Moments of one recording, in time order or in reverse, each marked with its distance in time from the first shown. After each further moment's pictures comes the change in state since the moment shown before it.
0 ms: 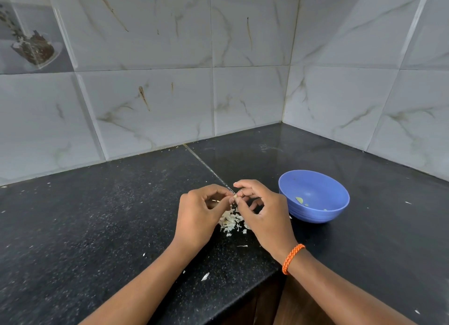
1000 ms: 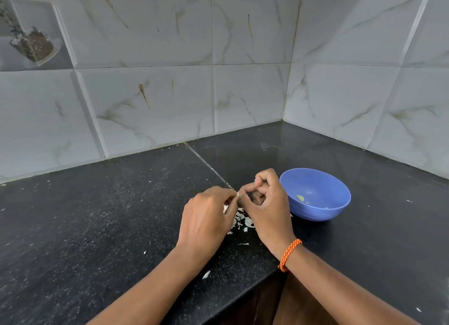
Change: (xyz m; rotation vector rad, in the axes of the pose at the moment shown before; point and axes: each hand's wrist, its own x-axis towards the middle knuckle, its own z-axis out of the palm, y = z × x) left_hand -0.009 0.008 0.009 0.546 0.088 0.280; right_hand 0.003 -0.011 0.004 0.209 0.074 0.120
